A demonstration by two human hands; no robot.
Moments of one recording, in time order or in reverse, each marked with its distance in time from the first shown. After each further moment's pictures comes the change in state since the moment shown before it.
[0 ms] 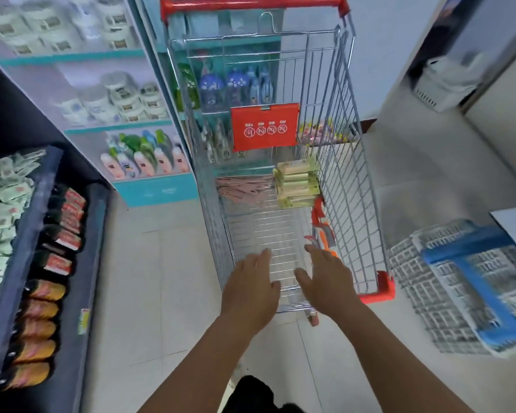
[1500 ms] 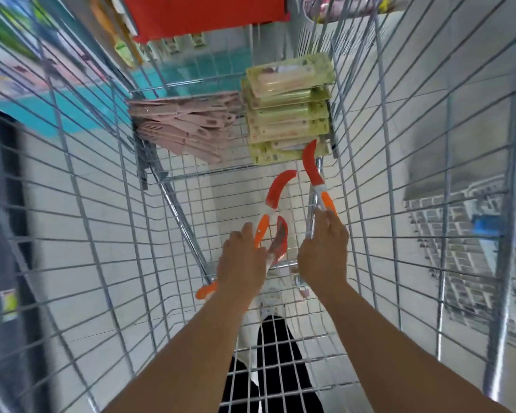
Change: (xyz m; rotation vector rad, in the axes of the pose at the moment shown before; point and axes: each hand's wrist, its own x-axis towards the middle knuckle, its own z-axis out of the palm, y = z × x) left_hand 0.260 -0.043 0.215 -0.048 -0.207 -0.324; right_hand 0.248 0.144 0.154 0.059 0.048 0.209
